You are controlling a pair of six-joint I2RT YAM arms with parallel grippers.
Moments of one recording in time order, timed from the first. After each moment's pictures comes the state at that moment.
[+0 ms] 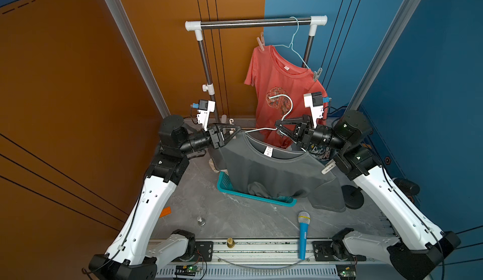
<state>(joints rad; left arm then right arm) -0.26 1.09 1.29 -0.19 0.84 -0.66 0.47 1.21 1.36 0.06 -0.83 0.54</state>
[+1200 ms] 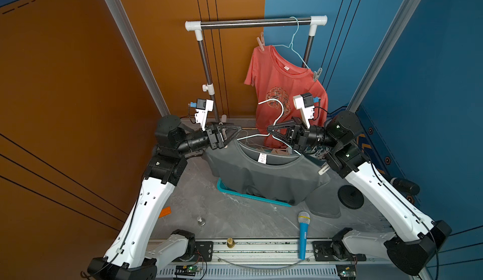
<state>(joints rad) -0.24 1.09 1.31 -0.18 0.89 -0.67 0.53 1.26 1.36 0.19 -0.96 0.65</state>
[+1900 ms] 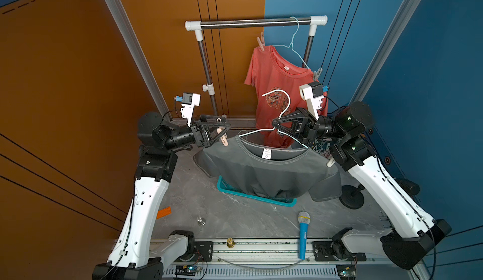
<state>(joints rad) -0.08 1.10 1.34 -0.03 1.14 -0.75 0.49 1.32 1.52 0.23 -1.10 0.72</state>
